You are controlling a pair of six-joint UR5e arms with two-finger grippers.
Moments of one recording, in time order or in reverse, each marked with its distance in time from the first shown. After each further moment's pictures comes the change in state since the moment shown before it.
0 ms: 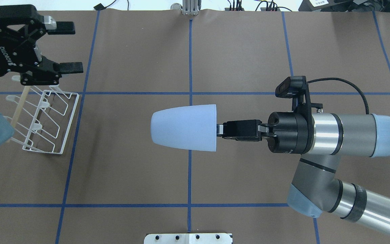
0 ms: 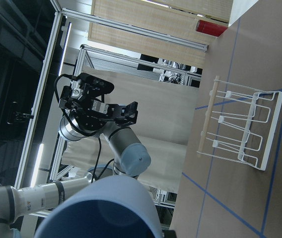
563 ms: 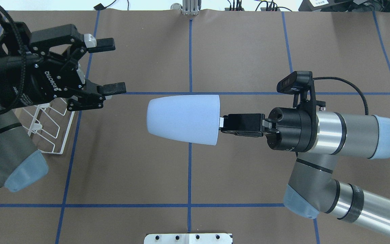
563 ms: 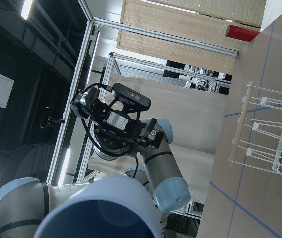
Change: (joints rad) left arm 0.212 -0.040 -0.012 -0.043 0.218 -0.054; right arm -0.004 0.024 0.009 0.036 -0.059 0.000
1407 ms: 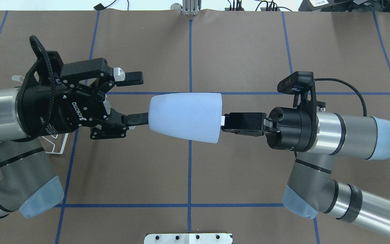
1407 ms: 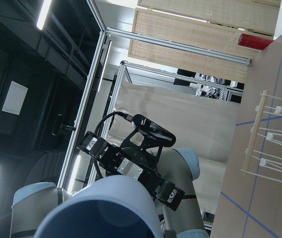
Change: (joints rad) left arm 0.120 -0.031 -0.010 -0.001 0.018 0.007; right arm -0.004 -0.003 -0.014 0.022 -0.017 -0.003
